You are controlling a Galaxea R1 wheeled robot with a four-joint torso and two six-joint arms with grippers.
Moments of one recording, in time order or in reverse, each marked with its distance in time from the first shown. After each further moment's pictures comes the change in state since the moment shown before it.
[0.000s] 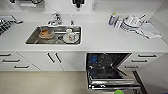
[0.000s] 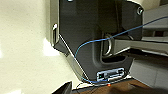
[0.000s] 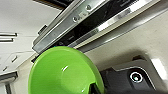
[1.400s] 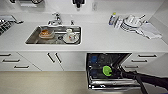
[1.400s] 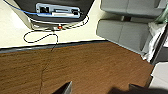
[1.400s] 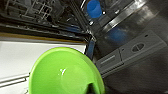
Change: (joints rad) left arm 0.314 0.565 -0.508 0.174 -0.059 0.007; right arm 0.333 0.380 -0.460 0.001 -0.119 0.258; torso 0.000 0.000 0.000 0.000
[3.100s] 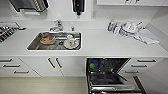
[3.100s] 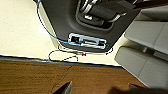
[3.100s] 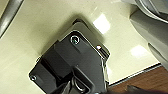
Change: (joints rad) left arm -0.068 -0.017 -0.006 -0.340 0.051 0.004; right arm -0.476 -0.328 0.107 0.012 -0.330 0.035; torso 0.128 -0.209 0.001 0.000
